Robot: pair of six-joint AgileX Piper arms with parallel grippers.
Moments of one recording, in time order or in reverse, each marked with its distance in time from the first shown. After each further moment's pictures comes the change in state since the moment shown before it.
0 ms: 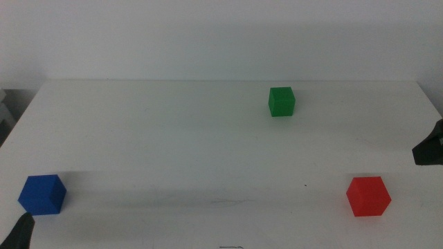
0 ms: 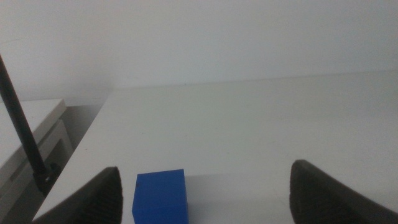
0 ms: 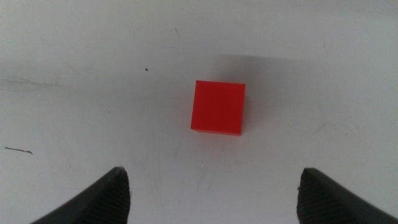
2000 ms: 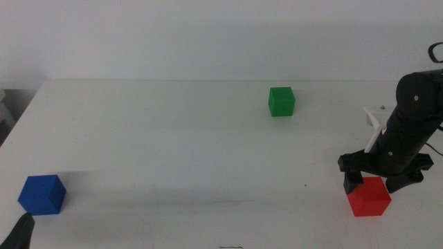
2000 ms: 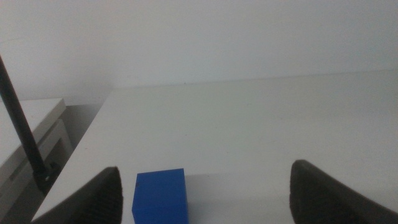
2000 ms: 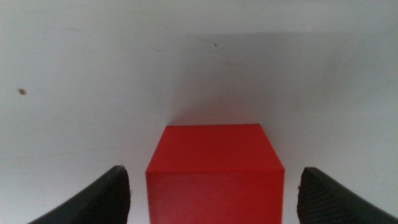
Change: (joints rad) left arm 0.000 0.000 0.000 0.000 0.002 0.000; right arm 0.190 0.664 -0.109 -0.217 -0.176 0.351
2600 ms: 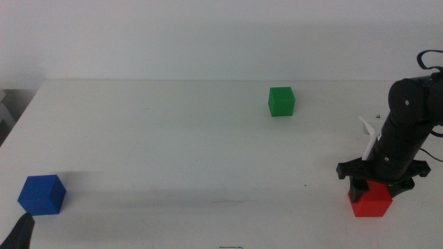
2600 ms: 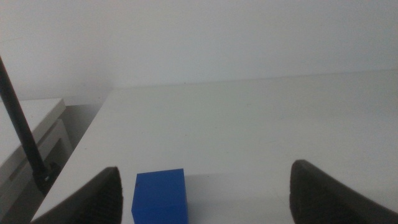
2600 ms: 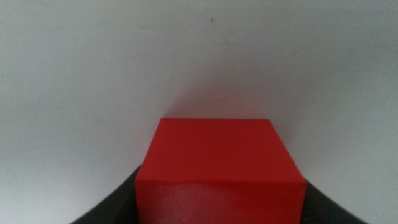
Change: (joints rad) left arm 0.000 0.000 0.000 0.000 0.000 0.000; right arm 0.003 0.050 -0.009 0.000 0.032 0.001
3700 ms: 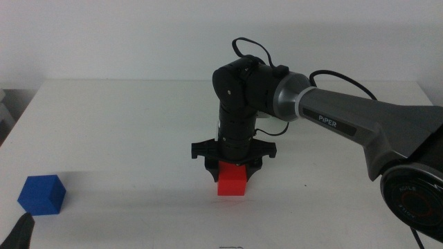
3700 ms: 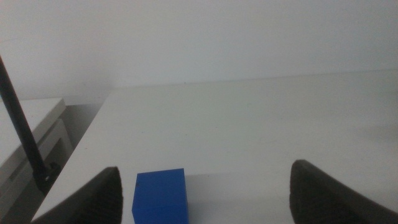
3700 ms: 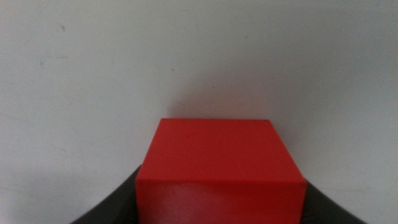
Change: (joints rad) left arm 0.000 0.000 0.000 0.000 0.000 0.000; right arm 0.485 0.461 -0.823 0.019 0.296 0.459
